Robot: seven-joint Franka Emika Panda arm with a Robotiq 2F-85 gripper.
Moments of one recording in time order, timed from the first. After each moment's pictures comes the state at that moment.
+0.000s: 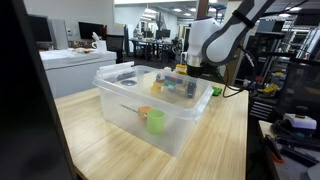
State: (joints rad) arm -0.19 0.25 -0.22 -2.37 -0.39 2.70 -0.11
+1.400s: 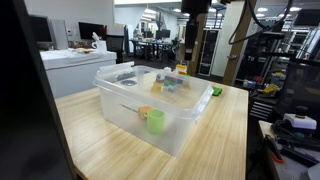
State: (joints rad) arm 0.03 -0.23 0.00 -2.29 -0.18 2.06 -0.10
